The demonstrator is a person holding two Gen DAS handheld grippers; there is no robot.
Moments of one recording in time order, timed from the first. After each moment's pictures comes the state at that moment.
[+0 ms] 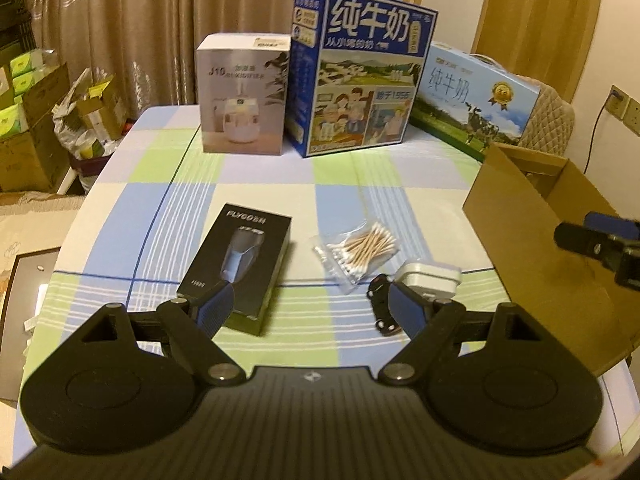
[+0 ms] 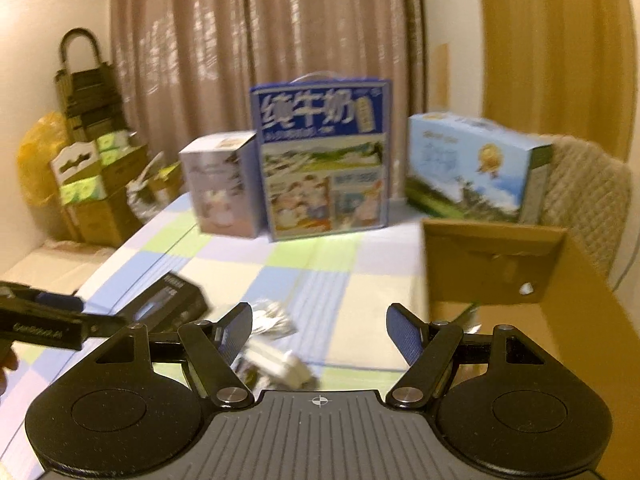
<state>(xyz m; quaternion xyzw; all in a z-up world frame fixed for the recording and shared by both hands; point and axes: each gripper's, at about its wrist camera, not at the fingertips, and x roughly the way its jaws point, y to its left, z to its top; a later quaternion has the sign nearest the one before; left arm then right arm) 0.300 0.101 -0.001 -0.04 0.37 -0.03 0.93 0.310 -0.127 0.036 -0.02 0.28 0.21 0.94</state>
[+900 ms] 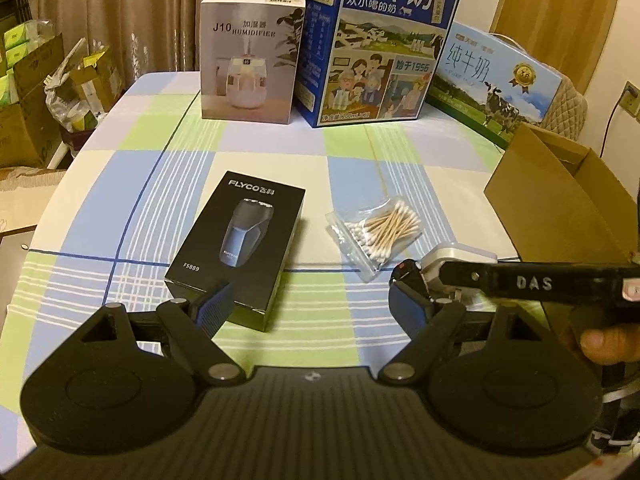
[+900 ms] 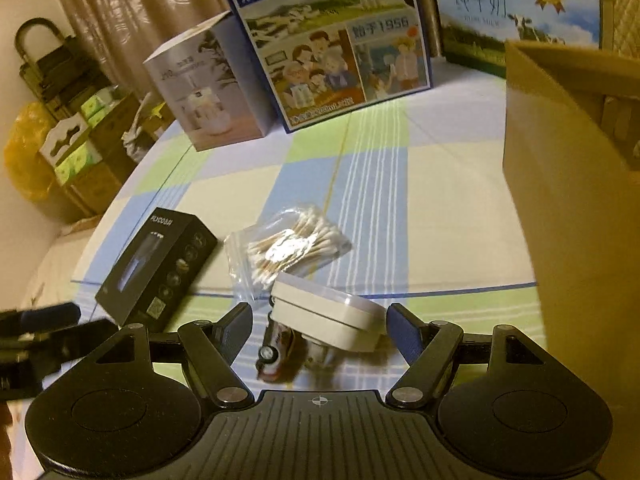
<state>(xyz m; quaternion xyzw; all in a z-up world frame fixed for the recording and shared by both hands) 0.330 0.113 -0.042 -0.06 0.40 -0.04 0.91 0.399 -0.077 -0.063 0.07 0.44 0.22 0.87</state>
